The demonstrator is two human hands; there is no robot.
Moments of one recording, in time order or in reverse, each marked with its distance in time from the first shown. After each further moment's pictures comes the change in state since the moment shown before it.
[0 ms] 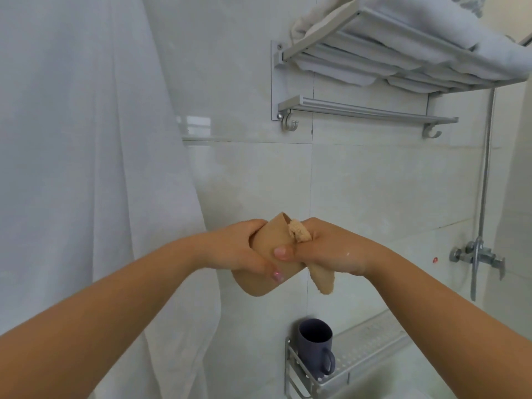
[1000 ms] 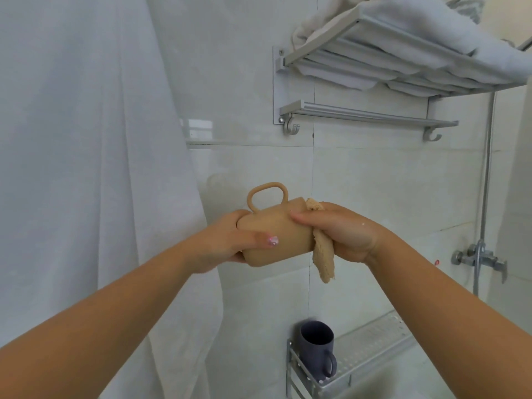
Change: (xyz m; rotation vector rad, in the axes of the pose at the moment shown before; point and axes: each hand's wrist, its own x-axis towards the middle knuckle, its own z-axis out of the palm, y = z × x) left_hand -0.002 -0.009 -0.002 -0.503 0.149 0.006; right_hand 0.014 0.008 -0.021 0.419 0.007 -0.006
